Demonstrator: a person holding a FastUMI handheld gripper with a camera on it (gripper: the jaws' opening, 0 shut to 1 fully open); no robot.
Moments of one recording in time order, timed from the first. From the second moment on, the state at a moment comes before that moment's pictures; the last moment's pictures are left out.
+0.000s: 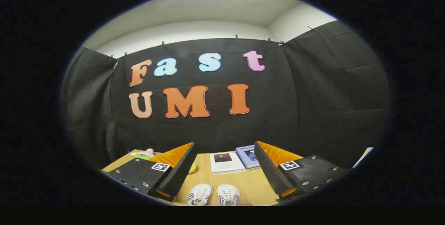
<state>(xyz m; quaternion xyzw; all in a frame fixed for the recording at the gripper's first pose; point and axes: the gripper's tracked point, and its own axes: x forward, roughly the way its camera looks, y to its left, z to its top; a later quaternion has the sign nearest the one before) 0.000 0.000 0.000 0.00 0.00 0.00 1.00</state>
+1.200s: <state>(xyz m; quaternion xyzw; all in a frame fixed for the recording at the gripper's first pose) -0.012 0.014 -0.004 0.02 0.01 0.02 1.00</state>
